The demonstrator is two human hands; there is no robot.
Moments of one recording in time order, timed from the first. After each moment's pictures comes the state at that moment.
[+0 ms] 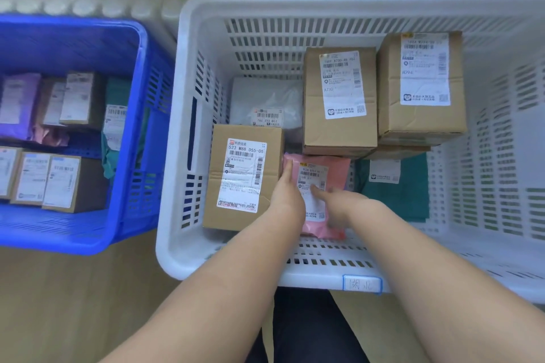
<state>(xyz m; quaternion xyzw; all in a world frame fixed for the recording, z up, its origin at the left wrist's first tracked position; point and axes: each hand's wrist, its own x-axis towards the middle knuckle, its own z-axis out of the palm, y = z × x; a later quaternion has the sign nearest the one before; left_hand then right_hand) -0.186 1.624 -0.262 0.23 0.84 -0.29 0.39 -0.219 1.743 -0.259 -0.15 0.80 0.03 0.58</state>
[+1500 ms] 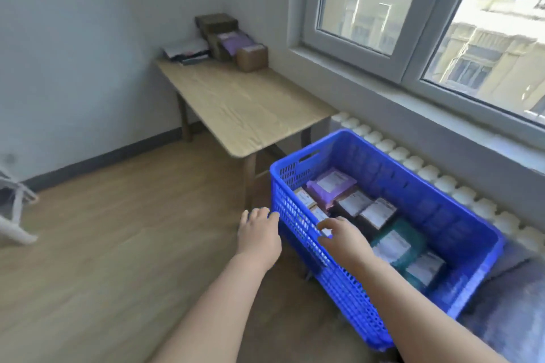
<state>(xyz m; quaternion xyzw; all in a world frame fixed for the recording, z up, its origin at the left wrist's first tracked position) 0.202 1.088 -0.030 -0.45 0.89 0.10 -0.01 0.045 1.187 -0.021 -0.45 0.85 -0.13 0.24</state>
